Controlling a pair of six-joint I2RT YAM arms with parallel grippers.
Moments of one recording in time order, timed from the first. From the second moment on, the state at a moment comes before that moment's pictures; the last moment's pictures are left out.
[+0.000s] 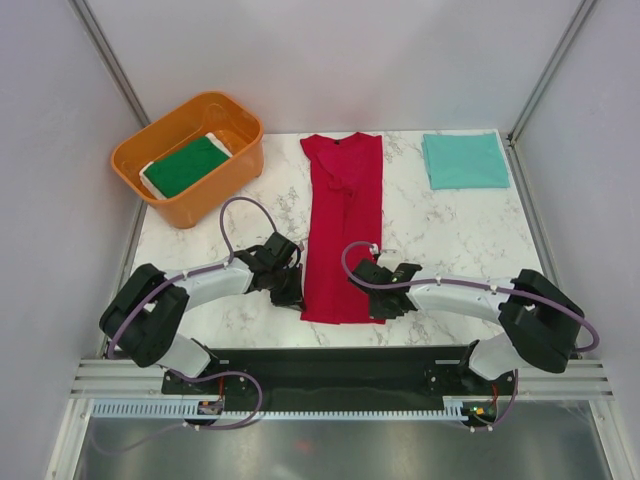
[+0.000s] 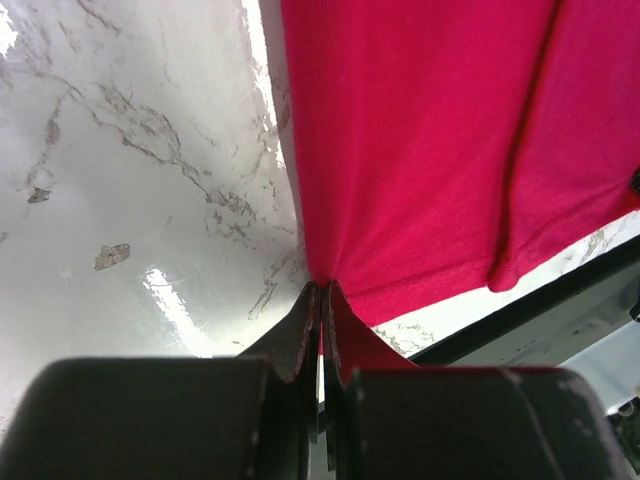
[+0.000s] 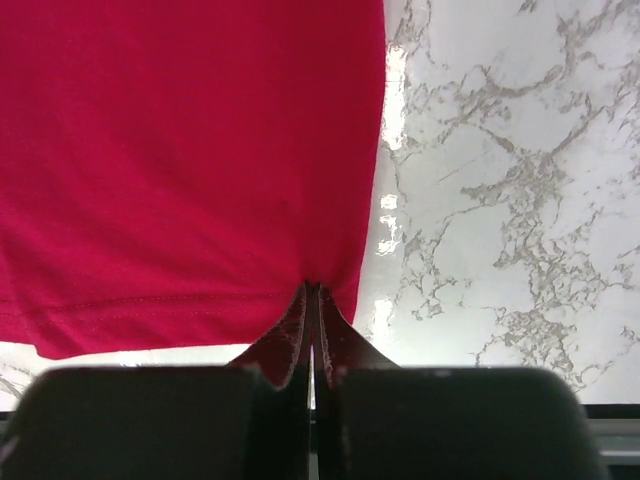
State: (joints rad) left arm -0.66 1.49 0.70 -0.36 0.26 -0.62; right arm 0.95 1.47 0.78 -0.64 0.30 0.97
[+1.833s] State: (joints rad) left arm -0.66 1.41 0.59 -0.28 0.37 -0.70; right arm 0.70 1.17 0.53 -0.53 0.02 0.79
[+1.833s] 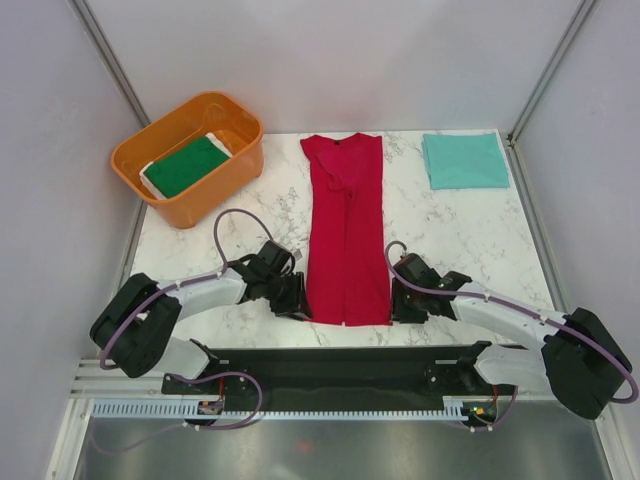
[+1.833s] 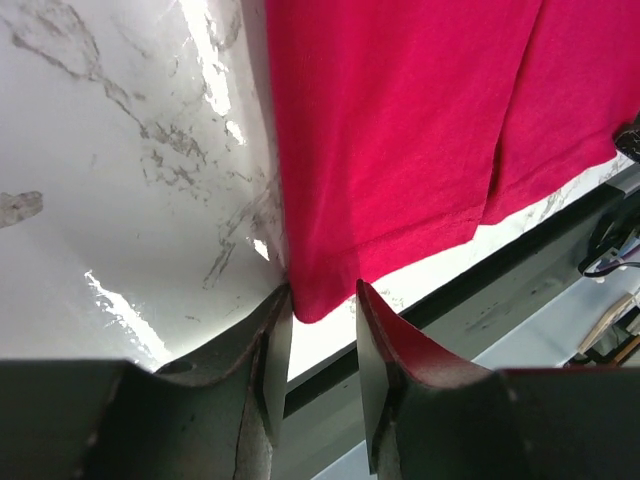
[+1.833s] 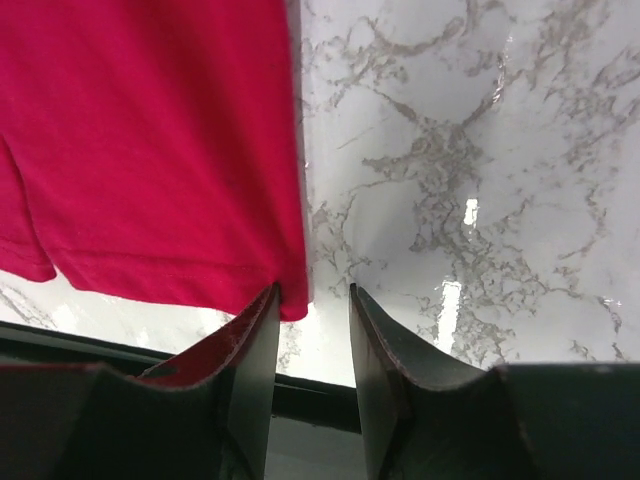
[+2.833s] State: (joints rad) left arm -0.66 1.39 0.53 -0.21 0.42 -0.76; right arm 0.66 1.06 0.41 -0.43 -0.10 0.85
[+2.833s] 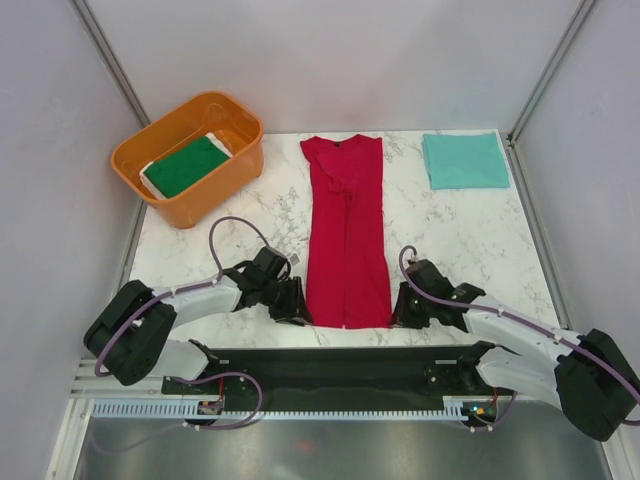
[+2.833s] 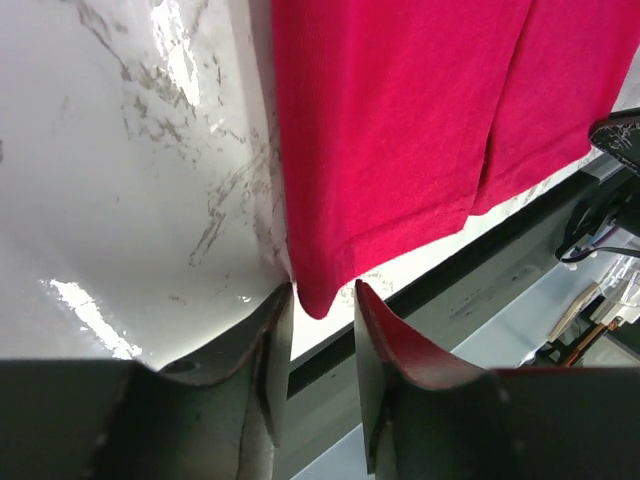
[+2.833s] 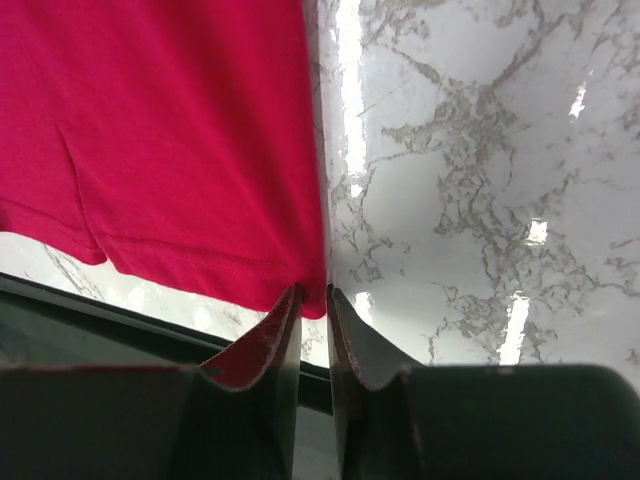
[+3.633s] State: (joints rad) left arm -0.66 1.36 0.51 -0.21 0.42 -0.76; right arm 0.66 1.03 0.40 -0.43 -0.13 0.84
